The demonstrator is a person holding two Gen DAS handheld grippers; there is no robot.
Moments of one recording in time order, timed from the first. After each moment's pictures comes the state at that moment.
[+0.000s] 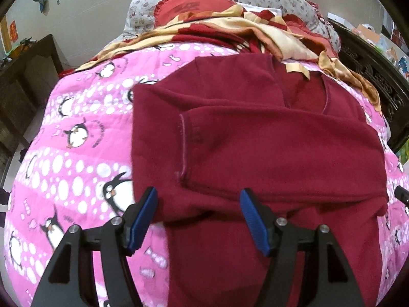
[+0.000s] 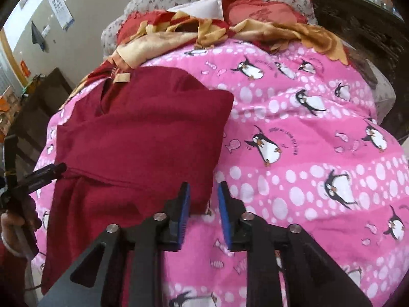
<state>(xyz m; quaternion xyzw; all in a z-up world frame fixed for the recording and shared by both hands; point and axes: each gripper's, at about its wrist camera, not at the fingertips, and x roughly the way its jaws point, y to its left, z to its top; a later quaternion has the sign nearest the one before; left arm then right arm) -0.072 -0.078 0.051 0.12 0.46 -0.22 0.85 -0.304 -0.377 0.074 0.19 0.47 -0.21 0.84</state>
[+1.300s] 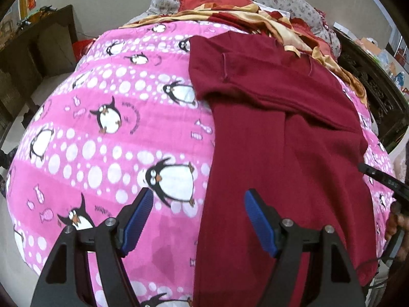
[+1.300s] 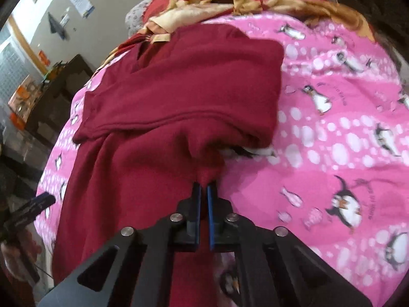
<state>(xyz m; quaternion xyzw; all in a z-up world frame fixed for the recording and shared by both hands) -0.175 0.040 0.051 0.06 0.50 -0.21 0.84 -0.320 -0.315 0.041 0.21 0.49 -0.13 0.84</state>
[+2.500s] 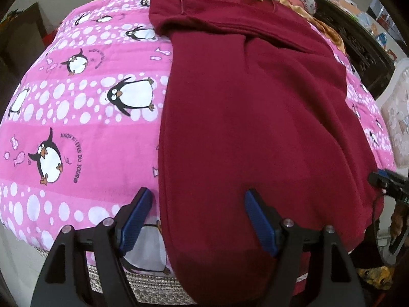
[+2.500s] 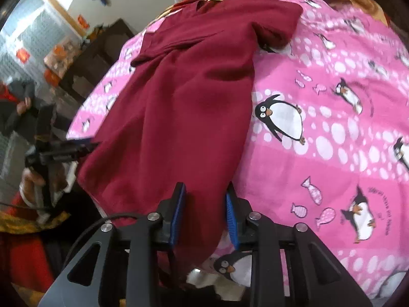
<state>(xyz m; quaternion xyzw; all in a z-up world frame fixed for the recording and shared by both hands) -0.241 0.042 0.024 0.11 0.56 -0.27 0.77 -0.428 -0.257 0.040 0.23 0.52 0.00 0.82</state>
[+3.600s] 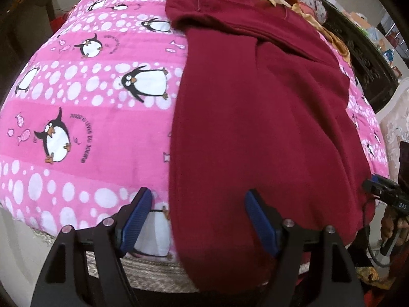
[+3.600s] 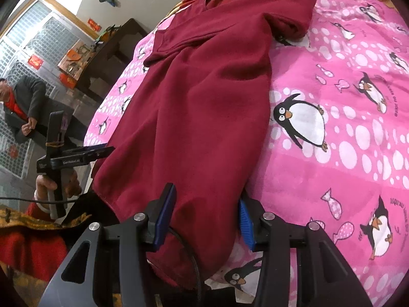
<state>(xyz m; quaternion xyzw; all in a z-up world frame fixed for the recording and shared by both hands) -0.241 0.059 0.023 0.08 0.57 -0.25 0.78 -0.415 -0.264 0.033 0.26 0.53 0.06 0.80</state>
